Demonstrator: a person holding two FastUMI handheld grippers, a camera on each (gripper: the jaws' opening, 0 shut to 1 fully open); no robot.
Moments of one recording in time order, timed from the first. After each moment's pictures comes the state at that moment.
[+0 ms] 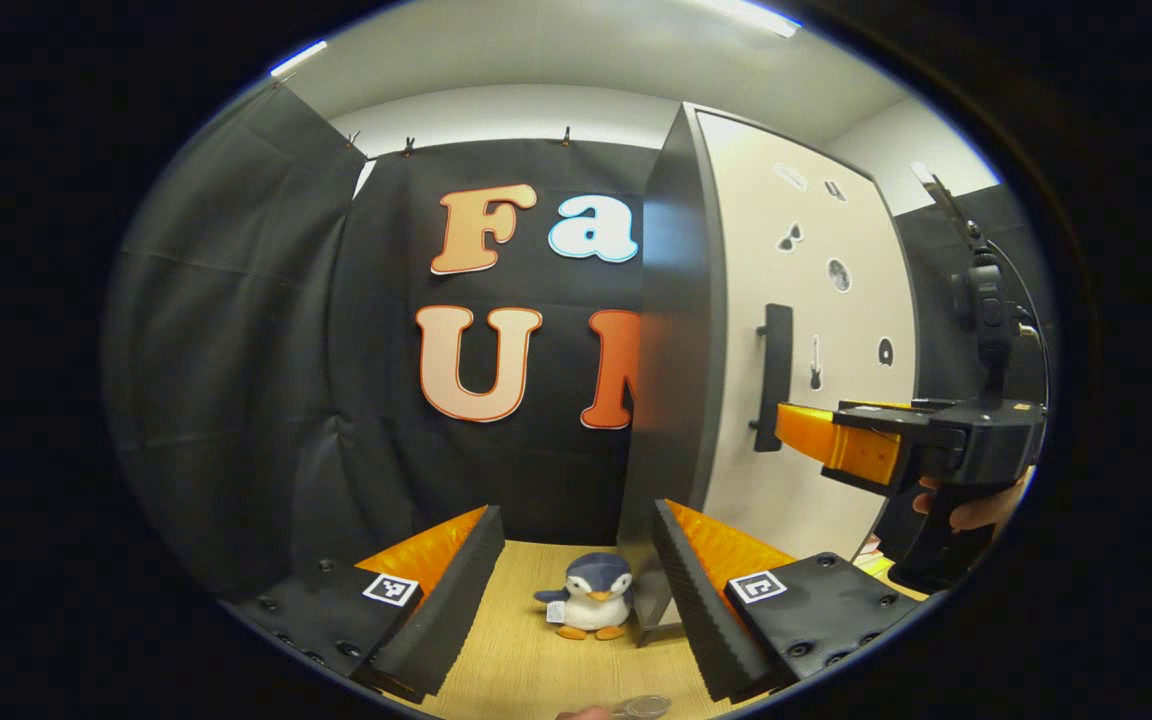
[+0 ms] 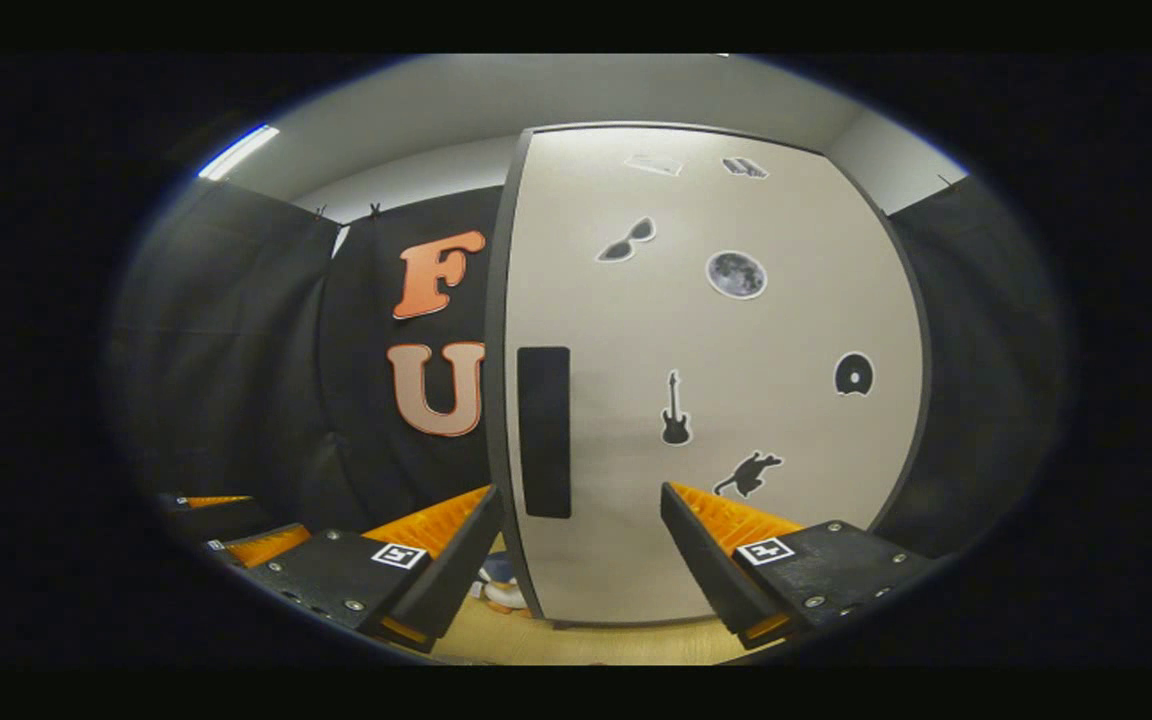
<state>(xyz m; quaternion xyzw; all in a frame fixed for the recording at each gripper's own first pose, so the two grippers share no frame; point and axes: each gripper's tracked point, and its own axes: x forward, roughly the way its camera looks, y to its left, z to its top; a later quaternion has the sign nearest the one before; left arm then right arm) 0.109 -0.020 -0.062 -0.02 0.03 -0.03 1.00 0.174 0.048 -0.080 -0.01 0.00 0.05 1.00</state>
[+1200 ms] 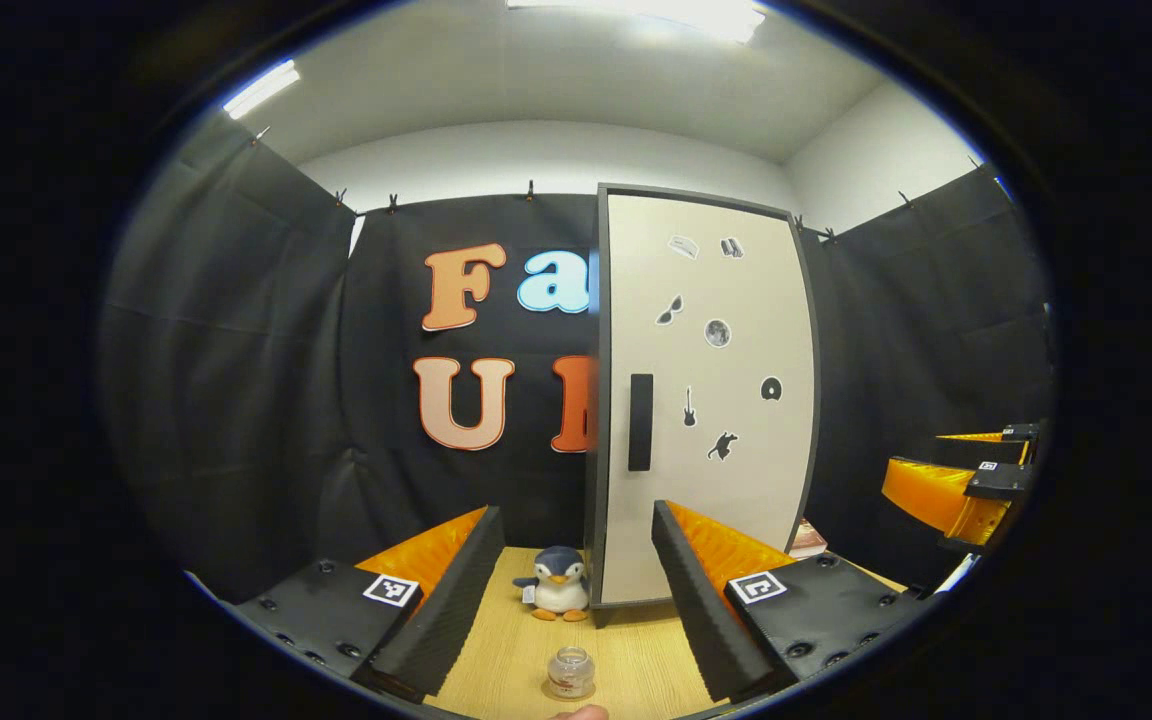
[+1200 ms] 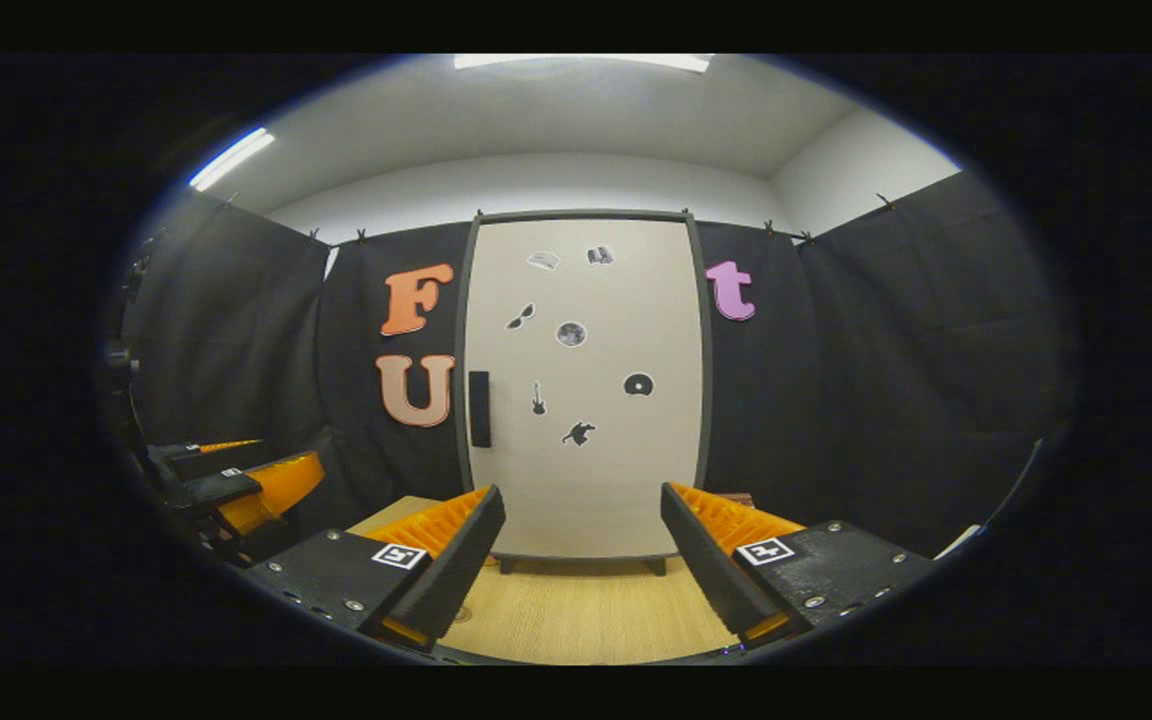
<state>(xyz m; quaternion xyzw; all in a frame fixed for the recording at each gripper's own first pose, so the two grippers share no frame) -0.047 -0.092 0.006 0.00 0.00 -0.03 1.00 -0.066 -0.065 -0.060 -0.02 -0.01 -0.01 1.00</state>
